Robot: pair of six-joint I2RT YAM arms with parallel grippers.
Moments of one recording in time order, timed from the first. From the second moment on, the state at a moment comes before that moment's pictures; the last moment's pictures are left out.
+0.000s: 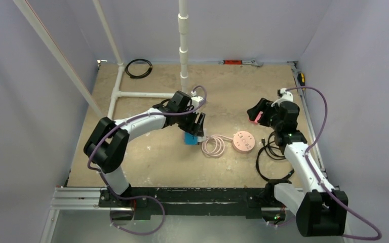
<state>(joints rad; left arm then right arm) -0.65 1.73 1.14 -0.31 0.37 -0.21 0.00 1.03 0.63 -0.06 -0.17 0.41</state>
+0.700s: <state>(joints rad) -0.50 1.36 0.90 -0.21 0.49 -0.21 0.35 0.90 0.58 -0.16 -0.23 0.43</state>
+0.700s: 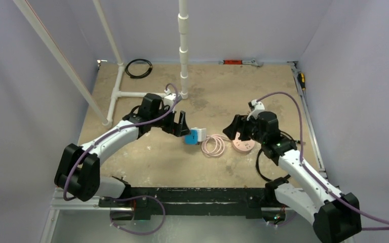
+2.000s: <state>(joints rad) -0.45 1.59 0.83 -0.14 0.65 -0.31 0.55 1.33 0.47 0.11 -0.15 0.56</state>
